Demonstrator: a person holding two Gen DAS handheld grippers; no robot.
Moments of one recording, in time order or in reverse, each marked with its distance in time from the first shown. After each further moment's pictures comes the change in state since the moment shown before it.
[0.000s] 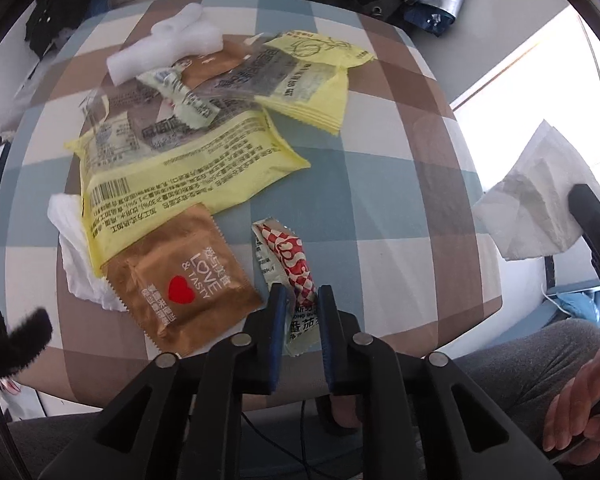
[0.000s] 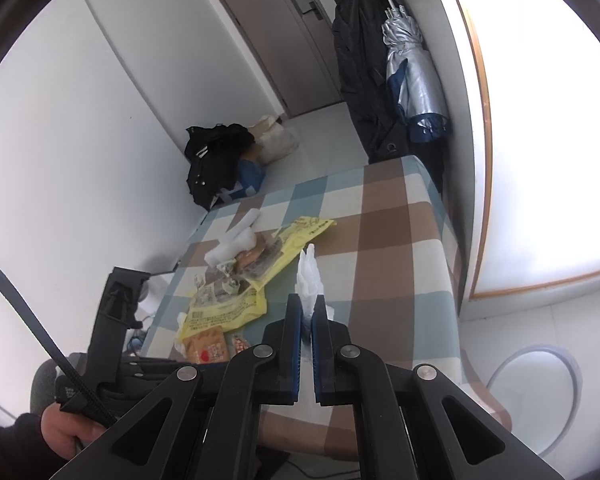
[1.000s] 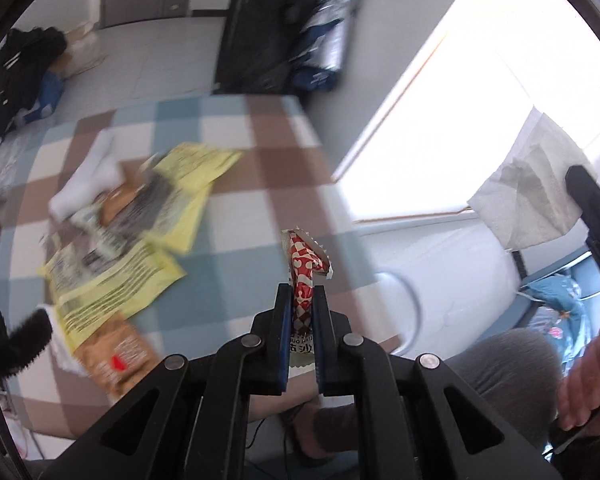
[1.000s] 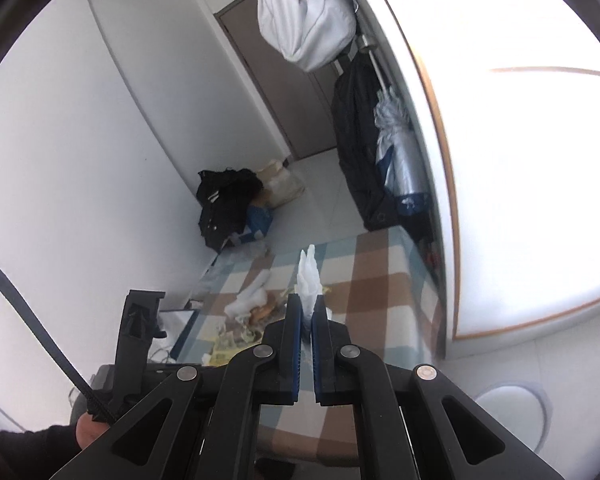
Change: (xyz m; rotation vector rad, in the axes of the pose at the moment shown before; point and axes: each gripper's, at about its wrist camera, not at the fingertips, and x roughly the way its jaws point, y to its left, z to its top) left arm -0.075 -0.095 0.020 0.195 -0.188 -0.143; right arm -0.110 -0.014 0.052 -0.013 -0.175 0.003
